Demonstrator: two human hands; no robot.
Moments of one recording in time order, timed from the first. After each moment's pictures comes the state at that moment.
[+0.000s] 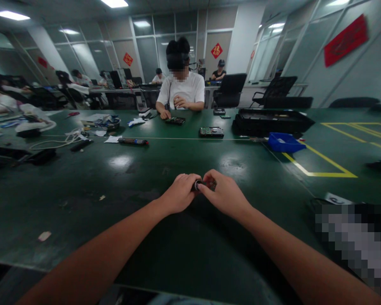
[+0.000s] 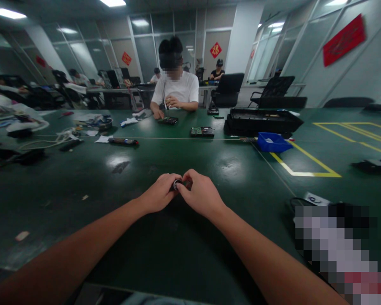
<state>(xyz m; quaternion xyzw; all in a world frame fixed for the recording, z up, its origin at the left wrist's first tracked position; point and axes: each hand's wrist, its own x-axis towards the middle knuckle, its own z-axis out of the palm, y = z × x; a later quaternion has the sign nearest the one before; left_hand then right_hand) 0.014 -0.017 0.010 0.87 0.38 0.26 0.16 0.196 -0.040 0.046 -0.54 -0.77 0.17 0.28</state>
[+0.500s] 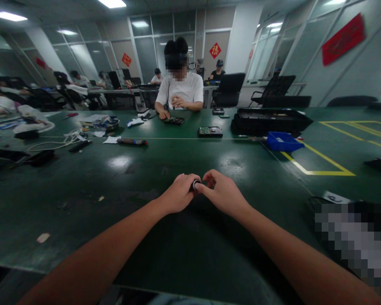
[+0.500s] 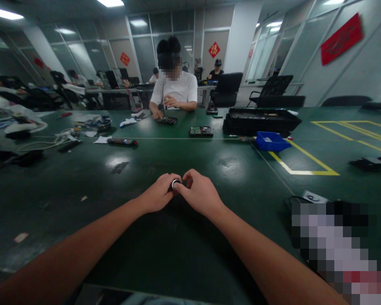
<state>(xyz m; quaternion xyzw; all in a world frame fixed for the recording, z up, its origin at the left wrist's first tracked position) 0.013 -0.016 0.009 0.86 0.38 0.26 0.19 0.197 -0.036 0.041 -0.57 -0.74 0.21 0.28</state>
